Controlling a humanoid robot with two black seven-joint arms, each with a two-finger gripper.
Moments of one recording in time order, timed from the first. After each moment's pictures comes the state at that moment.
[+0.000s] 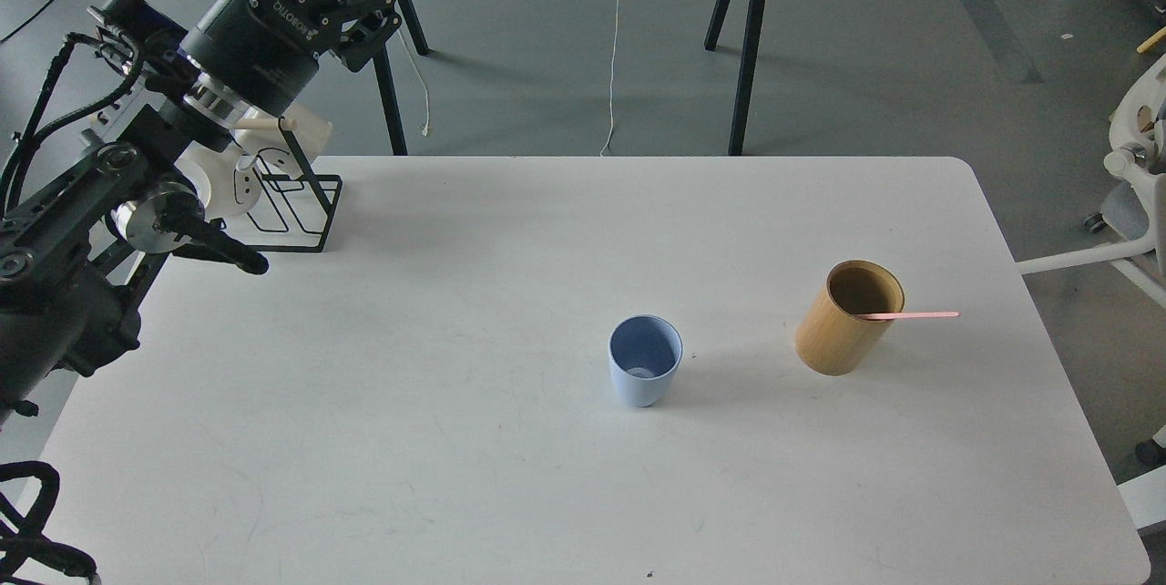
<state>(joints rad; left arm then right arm) -0.73 0.46 -0.95 -1.08 0.67 -0.49 -0.49 0.99 -1.41 0.26 1.57 -0.76 -0.11 0.49</state>
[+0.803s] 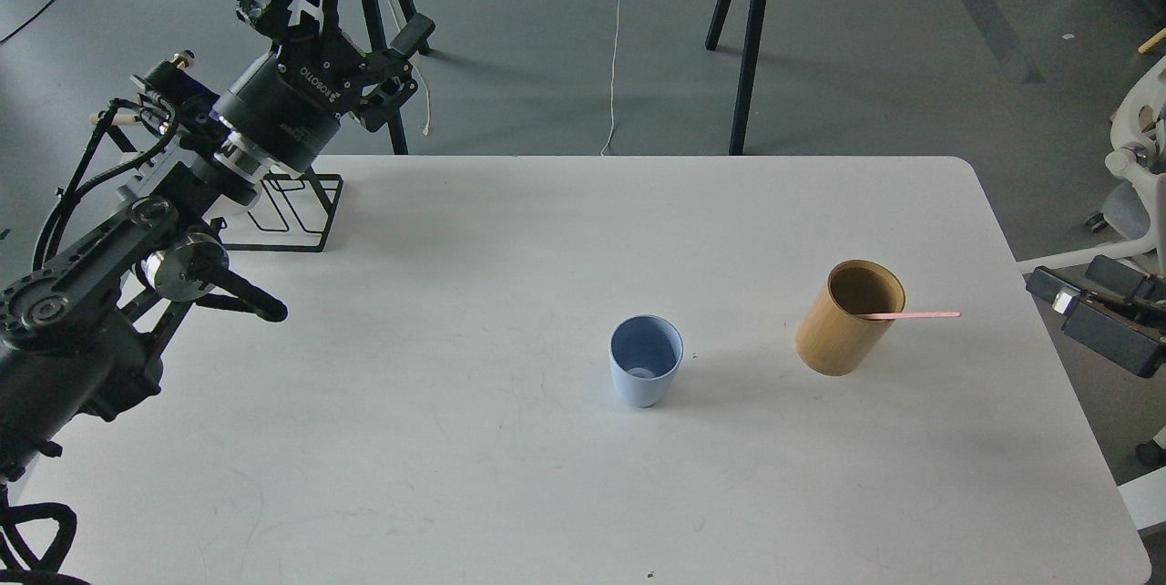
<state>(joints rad) -0.65 0.42 -0.94 -1.08 0.67 -0.49 -0.49 0.98 -1.48 -0.33 1.70 -1.26 -0.49 0.49</state>
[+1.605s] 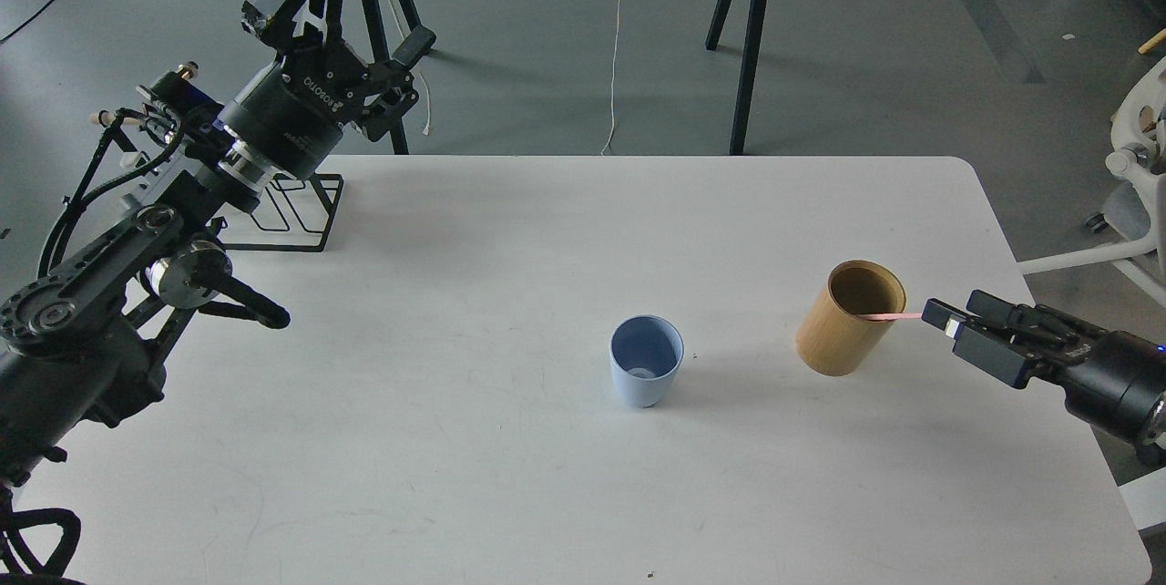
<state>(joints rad) -0.64 0.41 -0.94 -1.06 0.67 -0.49 -0.49 0.90 -1.19 -0.33 1.54 -1.20 -0.49 0.49</state>
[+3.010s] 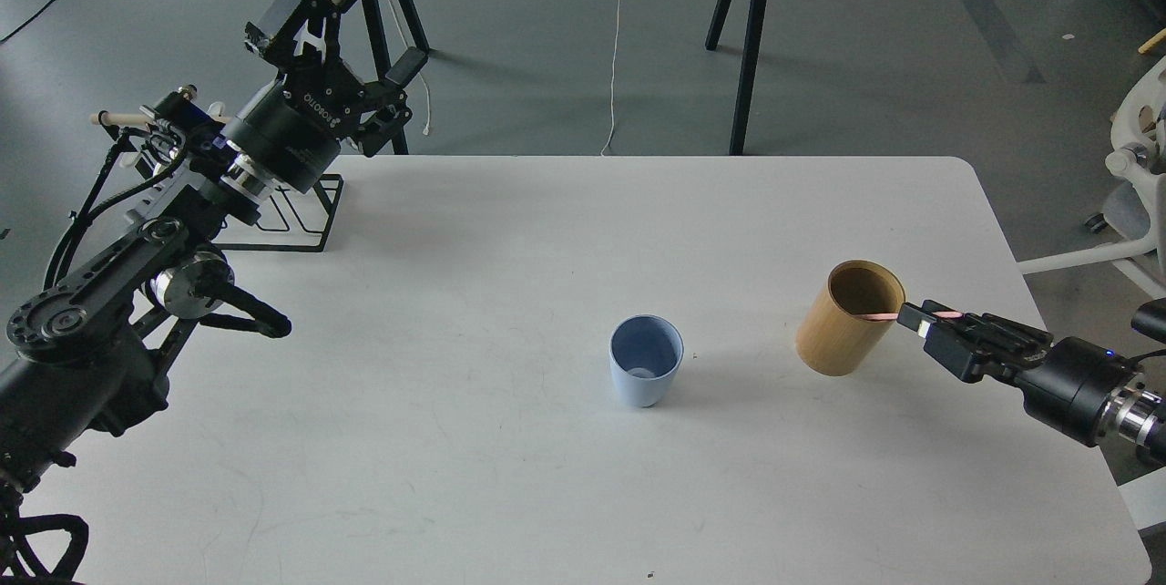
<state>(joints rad) -0.62 0.39 -0.93 -1.00 0.68 -0.49 -0.49 0.86 -1.08 -0.32 1.44 -1.16 -0.49 0.49</state>
